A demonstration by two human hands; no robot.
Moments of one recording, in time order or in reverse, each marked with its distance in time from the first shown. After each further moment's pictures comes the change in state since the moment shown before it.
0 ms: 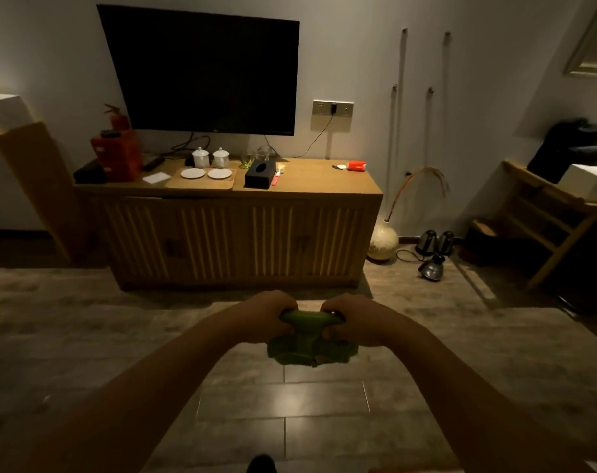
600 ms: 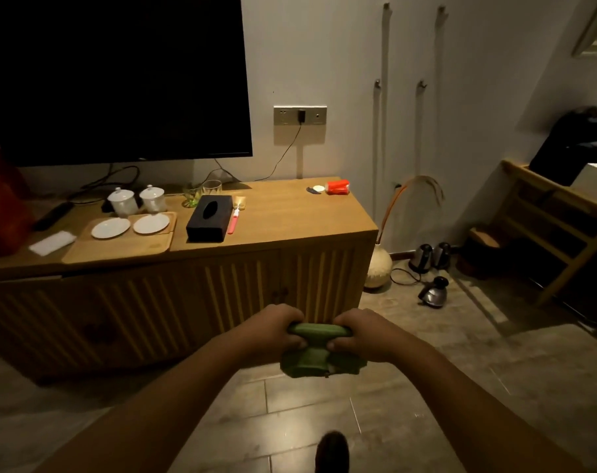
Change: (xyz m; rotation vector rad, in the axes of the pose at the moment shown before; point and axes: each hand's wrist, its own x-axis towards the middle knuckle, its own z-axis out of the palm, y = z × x) left_hand 0.429 -0.078 -0.165 -0.014 -0.044 0.087; right_hand 0.338 0.209 -0.186 0.154 0.053 0.203
